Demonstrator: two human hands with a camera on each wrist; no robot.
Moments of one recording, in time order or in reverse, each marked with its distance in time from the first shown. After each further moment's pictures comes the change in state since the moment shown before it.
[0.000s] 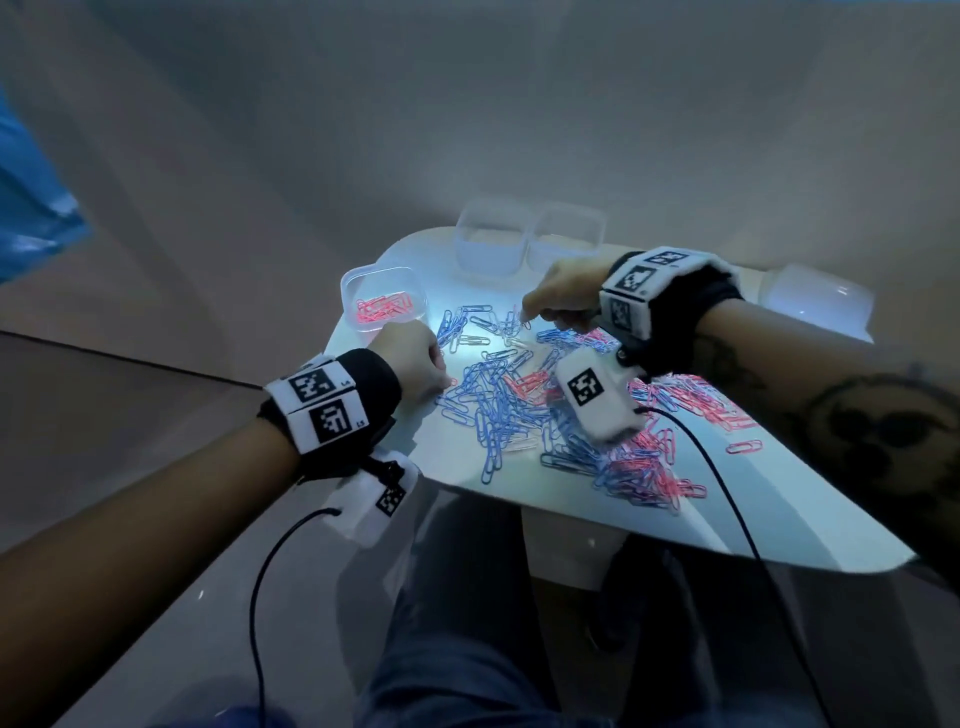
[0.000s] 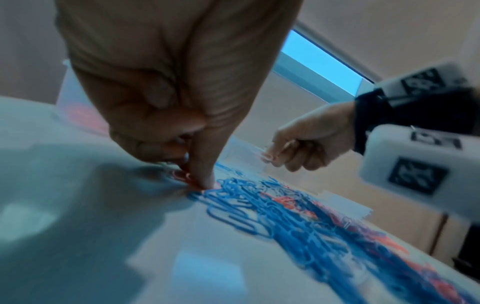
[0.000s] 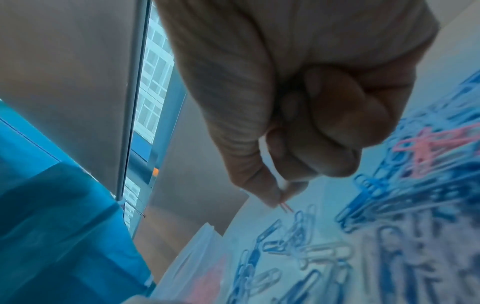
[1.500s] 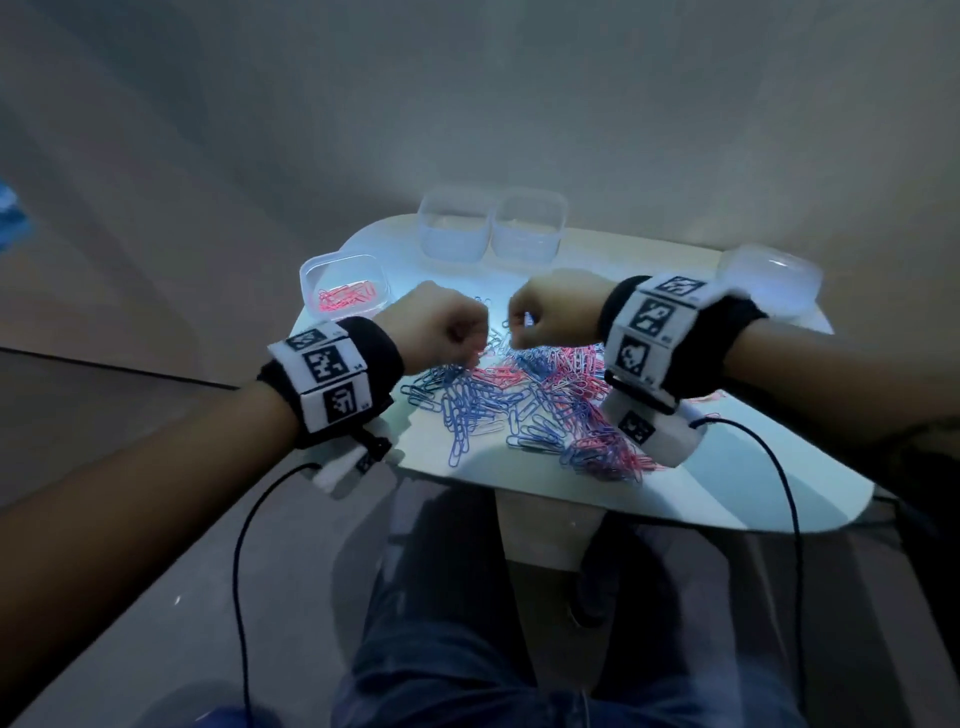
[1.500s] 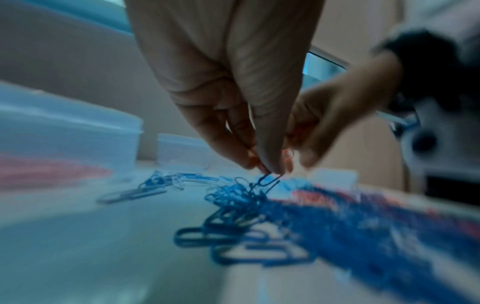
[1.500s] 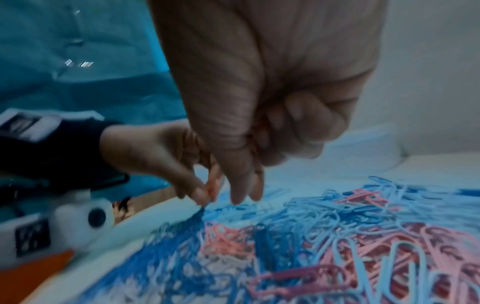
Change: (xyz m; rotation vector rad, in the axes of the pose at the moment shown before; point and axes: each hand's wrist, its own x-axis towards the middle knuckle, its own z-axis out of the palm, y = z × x) left_hand 0.014 0.030 0.004 0.073 0.025 0.623; right_hand -0.052 0.015 0.007 -0.520 0.090 -0.275
